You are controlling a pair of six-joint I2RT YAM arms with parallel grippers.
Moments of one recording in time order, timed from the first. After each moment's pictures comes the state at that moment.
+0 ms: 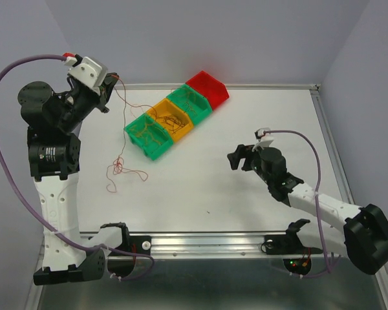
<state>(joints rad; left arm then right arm) 0.05 1.06 1.64 -0.45 0.63 0.27 0.57 1.09 0.47 0.34 0.17 0.37</state>
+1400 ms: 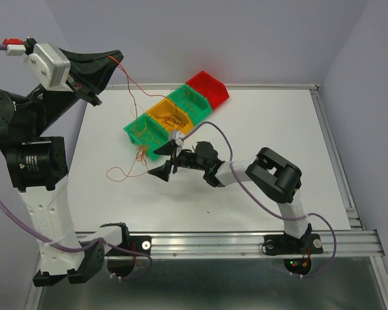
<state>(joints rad) 0.05 1.15 1.96 -0.25 0.89 -0.08 0.91 2.07 1.10 1.09 -0.47 0.19</state>
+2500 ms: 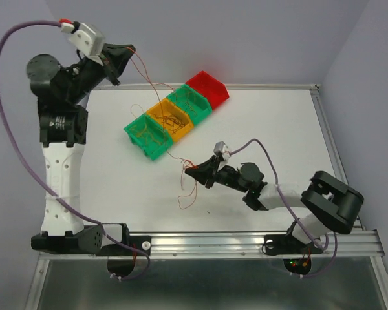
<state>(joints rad) 0.02 1.27 1.82 -0.16 0.77 -0.02 0.92 1.62 0.57 1.23 -0.30 0.28</state>
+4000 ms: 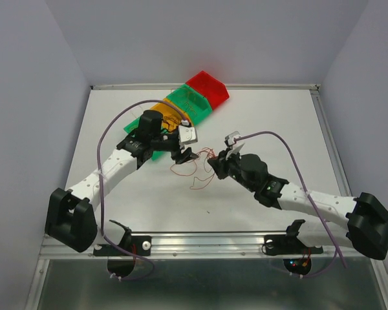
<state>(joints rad) -0.48 1.31 0.99 -0.20 0.79 0.61 0.91 1.17 0.59 0.40 0.20 0.29</state>
